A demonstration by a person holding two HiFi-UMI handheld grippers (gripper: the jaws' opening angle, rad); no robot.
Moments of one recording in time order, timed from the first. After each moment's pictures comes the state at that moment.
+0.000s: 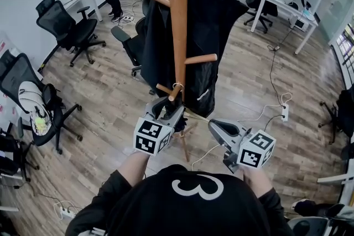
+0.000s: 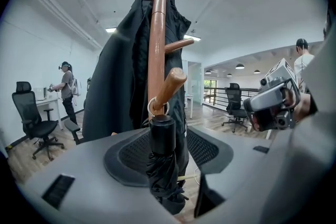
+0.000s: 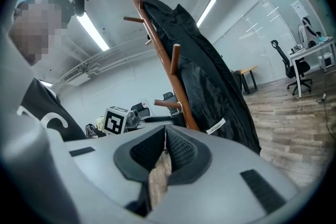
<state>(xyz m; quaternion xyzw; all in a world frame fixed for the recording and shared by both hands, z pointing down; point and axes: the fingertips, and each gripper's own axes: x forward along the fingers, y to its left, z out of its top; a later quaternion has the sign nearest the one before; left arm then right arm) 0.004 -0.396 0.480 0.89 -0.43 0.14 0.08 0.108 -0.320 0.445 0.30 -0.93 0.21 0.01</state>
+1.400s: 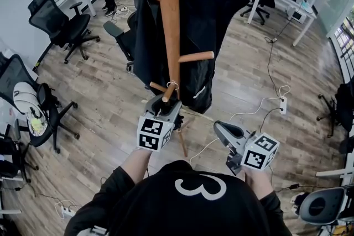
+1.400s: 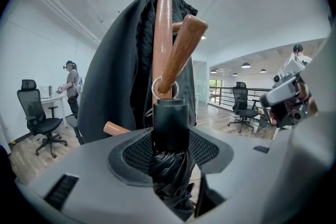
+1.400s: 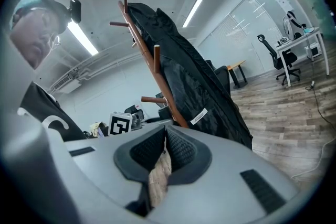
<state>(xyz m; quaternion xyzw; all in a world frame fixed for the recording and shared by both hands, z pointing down) 0.012 -0.422 0.516 0.88 -0.46 0.13 0.08 0.142 -0.322 0.474 0.33 -0.91 0.26 0.00</state>
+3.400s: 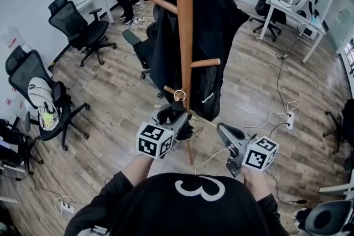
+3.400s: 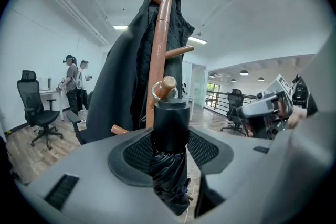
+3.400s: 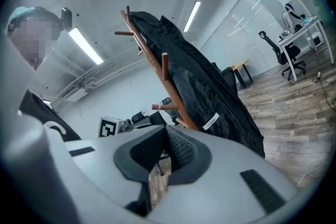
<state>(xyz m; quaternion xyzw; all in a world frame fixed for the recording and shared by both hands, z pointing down) 0.001 -0.371 0.473 0.88 -0.44 0.12 0.12 0.131 -0.313 0.448 0.31 -0.91 0.27 -0.04</state>
